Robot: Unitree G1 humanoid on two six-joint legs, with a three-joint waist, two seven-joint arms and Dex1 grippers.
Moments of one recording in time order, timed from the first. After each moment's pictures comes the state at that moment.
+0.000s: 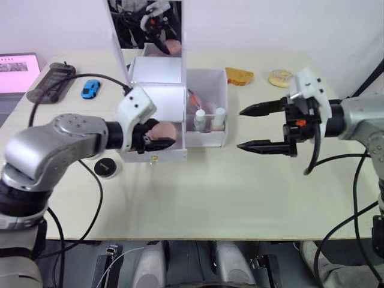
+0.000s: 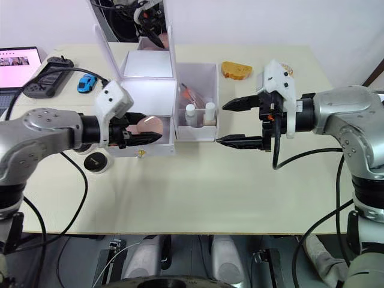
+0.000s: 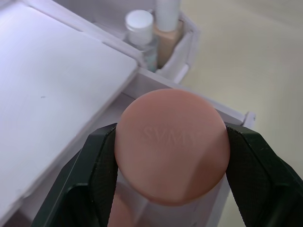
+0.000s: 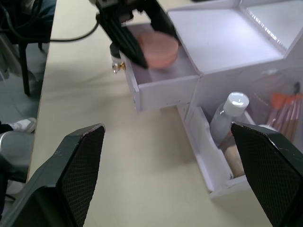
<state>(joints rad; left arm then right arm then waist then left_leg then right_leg) -0.72 0.87 -0.14 -0.41 -0.75 1.09 -0.60 -0.70 -0.96 -0.07 -0.36 0.66 0.86 1.15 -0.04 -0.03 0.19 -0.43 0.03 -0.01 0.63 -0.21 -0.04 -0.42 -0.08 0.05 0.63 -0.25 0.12</state>
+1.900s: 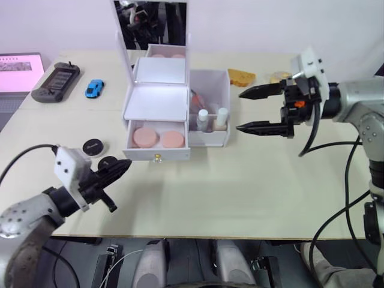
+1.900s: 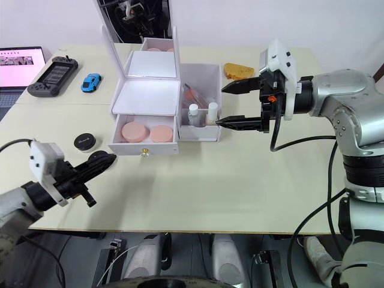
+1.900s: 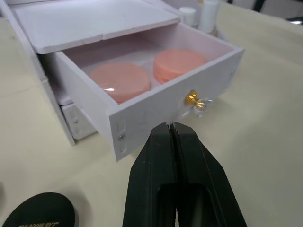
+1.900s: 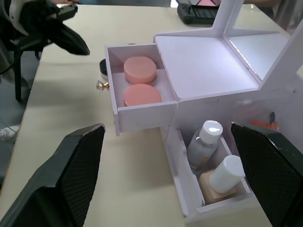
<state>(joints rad) 0.24 0.55 0.40 -0.73 -0.59 0.58 -0.65 -0.84 -0.91 0.03 -0.11 0.59 0.69 1.23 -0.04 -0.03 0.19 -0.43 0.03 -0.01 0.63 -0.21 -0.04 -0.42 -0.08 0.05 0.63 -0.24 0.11</state>
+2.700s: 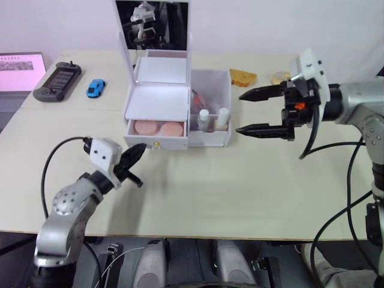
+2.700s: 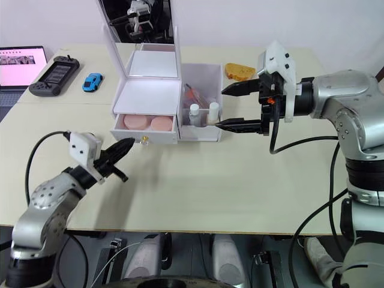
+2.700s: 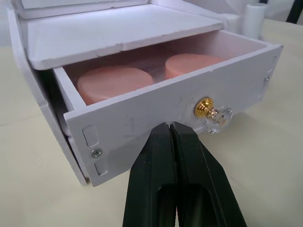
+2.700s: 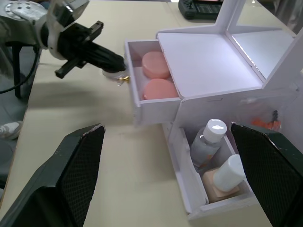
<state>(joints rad) -0.06 0.45 0.16 -0.43 -0.38 0.40 -0.52 -0.82 -0.93 0.01 -0.18 0.59 0.76 1.20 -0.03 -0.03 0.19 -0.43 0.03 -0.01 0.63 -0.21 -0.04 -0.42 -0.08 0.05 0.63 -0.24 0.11</state>
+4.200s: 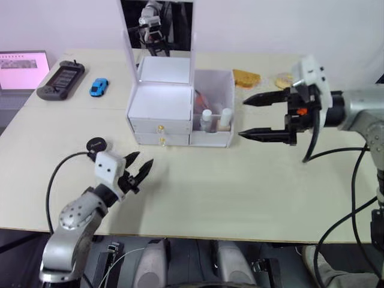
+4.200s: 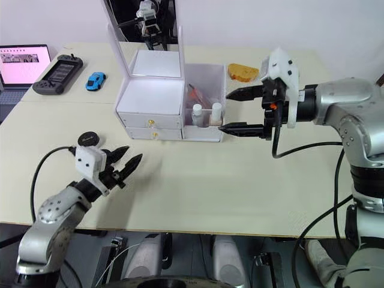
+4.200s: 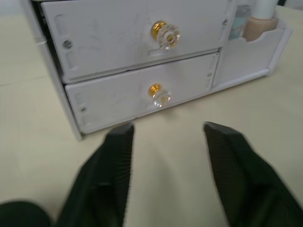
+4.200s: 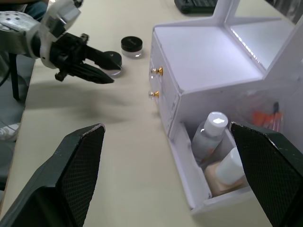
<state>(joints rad) 0.17 0.39 0.13 -0.53 -0.35 0.35 -0.45 -0.72 -0.95 -0.02 -0.21 0.63 0.79 1.17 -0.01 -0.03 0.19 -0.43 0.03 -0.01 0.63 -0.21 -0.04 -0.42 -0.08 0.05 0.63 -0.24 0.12</state>
